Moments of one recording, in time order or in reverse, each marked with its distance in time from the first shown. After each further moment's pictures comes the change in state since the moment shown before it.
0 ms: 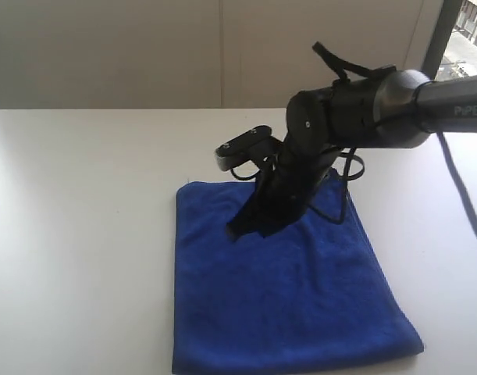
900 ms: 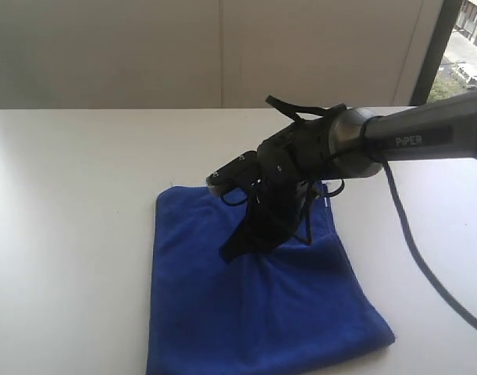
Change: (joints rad) left arm 0.000 0.000 -0.018 0.003 0.046 -0.039; right arm 0.053 0.112 0.001 -0.235 -0.065 0.237
